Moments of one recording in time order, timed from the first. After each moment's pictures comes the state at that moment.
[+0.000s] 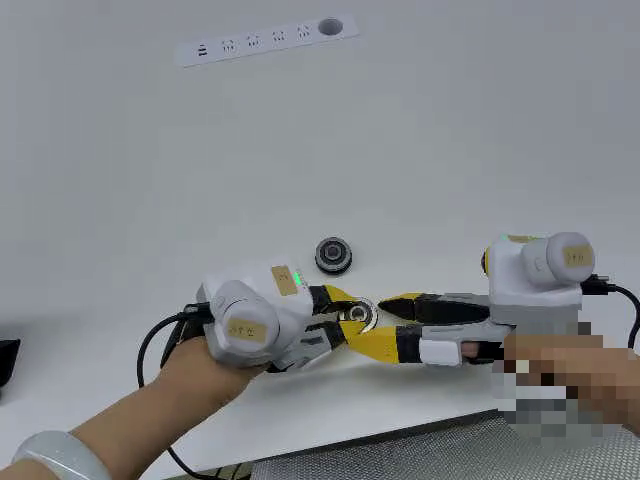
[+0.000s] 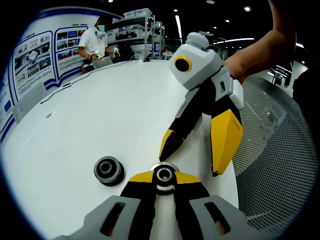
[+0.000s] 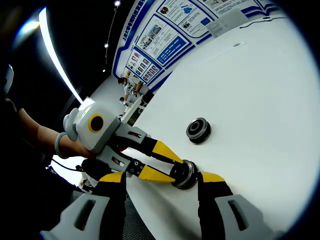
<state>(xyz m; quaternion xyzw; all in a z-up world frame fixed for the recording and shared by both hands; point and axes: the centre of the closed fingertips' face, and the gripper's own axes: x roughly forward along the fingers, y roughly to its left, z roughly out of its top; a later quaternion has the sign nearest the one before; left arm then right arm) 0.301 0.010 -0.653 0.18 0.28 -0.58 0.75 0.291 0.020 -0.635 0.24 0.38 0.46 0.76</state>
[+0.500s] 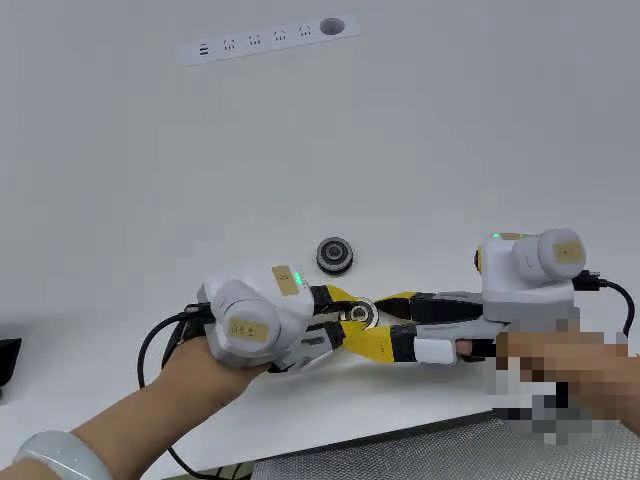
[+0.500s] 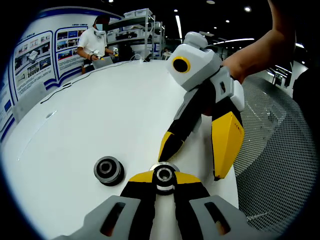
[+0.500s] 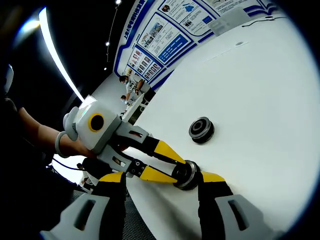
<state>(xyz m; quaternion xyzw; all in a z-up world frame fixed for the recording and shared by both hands) 0.301 0.010 -0.653 0.18 0.28 -0.58 0.75 0.288 0.021 -0.633 0.24 0.38 0.47 0.76</state>
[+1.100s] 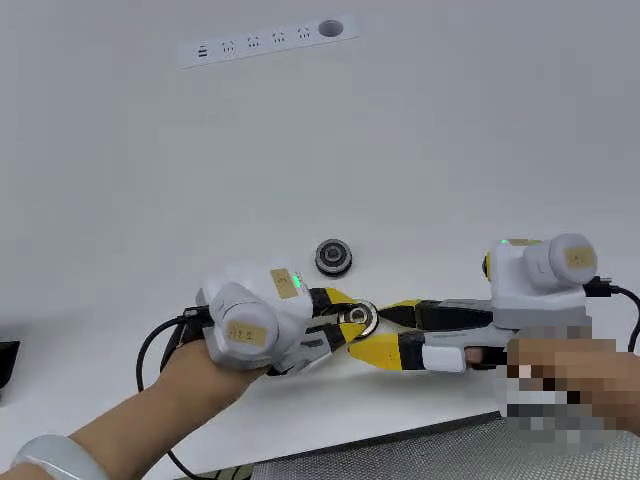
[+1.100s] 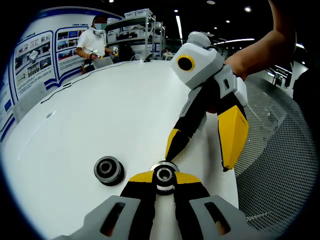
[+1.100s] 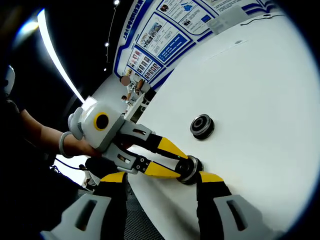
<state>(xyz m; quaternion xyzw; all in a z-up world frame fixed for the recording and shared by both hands) 0.301 0.010 -0.654 0.17 0.28 -0.58 0.75 0.281 0.018 -0.629 0.25 0.39 0.47 0.75</state>
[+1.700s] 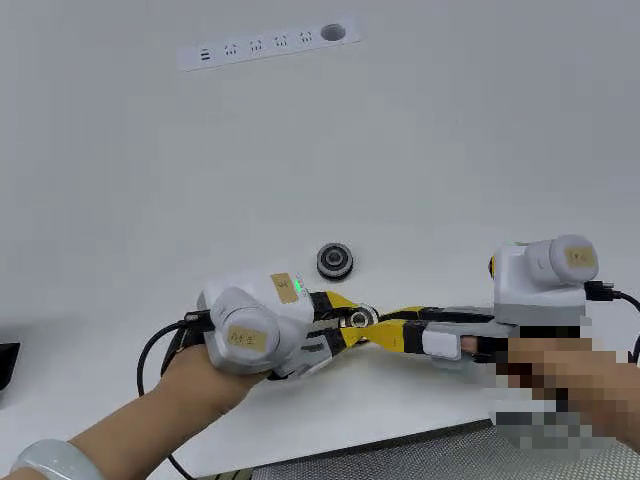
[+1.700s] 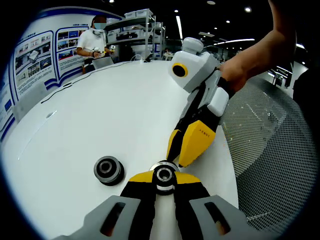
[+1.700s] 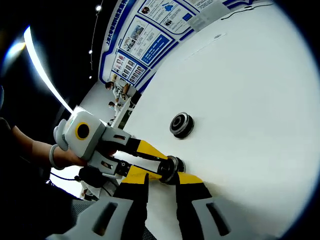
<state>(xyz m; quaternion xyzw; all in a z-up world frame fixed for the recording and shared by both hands) 0.301 0.010 -0.653 0.17 0.27 -0.58 0.75 0.296 0.004 -0.651 0.27 0.43 0.40 0.77</state>
